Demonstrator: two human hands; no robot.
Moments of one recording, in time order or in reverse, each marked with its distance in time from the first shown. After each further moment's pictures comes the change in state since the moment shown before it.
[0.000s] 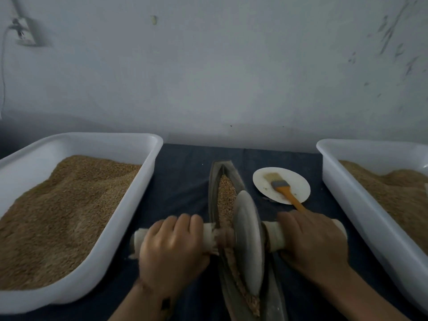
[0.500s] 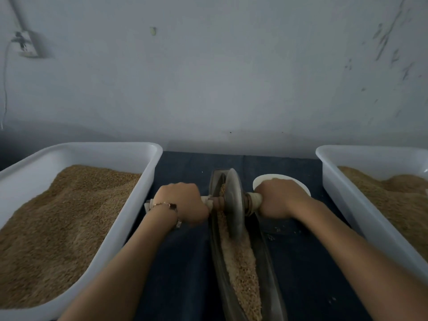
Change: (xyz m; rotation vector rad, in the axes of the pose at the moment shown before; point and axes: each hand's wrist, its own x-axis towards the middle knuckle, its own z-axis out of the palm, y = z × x) left_hand 0.102 -0.042 0.033 -0.073 -0.706 -0.230; right_hand 0.103 0.034 0.043 0.094 -0.797 0.213
